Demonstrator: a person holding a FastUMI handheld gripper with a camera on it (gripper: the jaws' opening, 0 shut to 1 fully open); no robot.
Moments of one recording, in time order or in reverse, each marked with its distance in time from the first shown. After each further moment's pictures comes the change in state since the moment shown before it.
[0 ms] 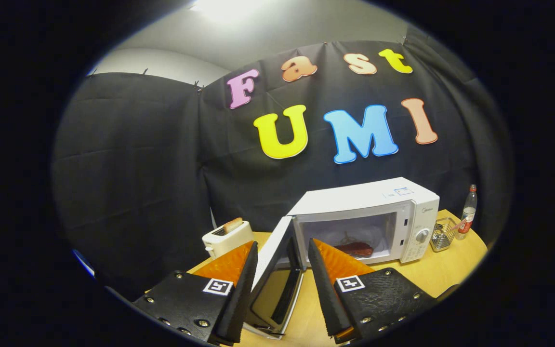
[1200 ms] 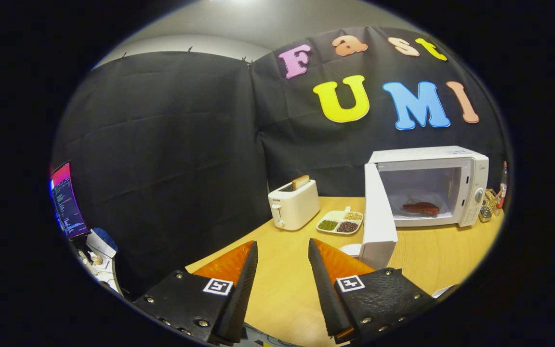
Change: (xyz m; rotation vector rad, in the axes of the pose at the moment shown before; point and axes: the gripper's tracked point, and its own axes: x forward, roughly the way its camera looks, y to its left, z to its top) arm -0.027 0.125 -0.125 -0.032 0.189 0.233
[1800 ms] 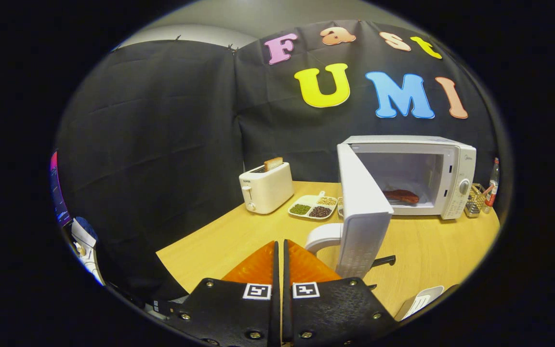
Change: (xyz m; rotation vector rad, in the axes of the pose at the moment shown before) arm 0.003 -0.059 -0.024 -0.038 0.068 -0.134
